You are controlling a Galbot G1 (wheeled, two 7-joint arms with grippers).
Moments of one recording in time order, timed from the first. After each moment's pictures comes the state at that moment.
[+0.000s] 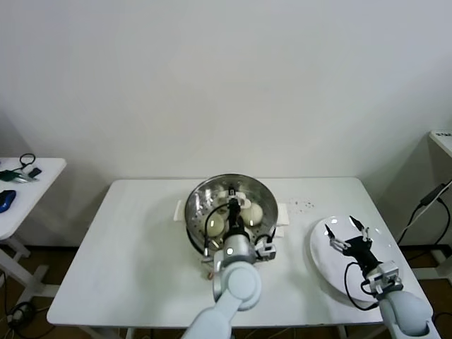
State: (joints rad) left arm 0.97 -1.60 0.14 -1.69 1.72 0.74 0.31; right arm -1.29 1.11 0.65 1.56 0.22 0.09 -0.27
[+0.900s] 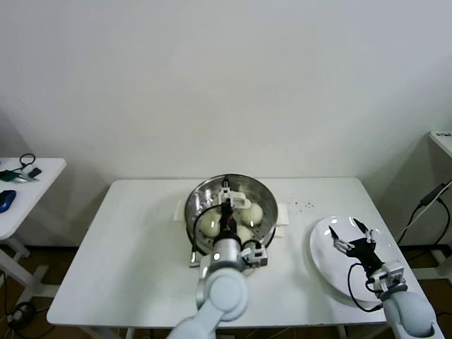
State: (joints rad) left arm 1.00 -1.48 0.16 -1.86 1.60 0.74 0.33; right arm -1.30 1.10 0.67 1.57 0.26 0.04 -0.28
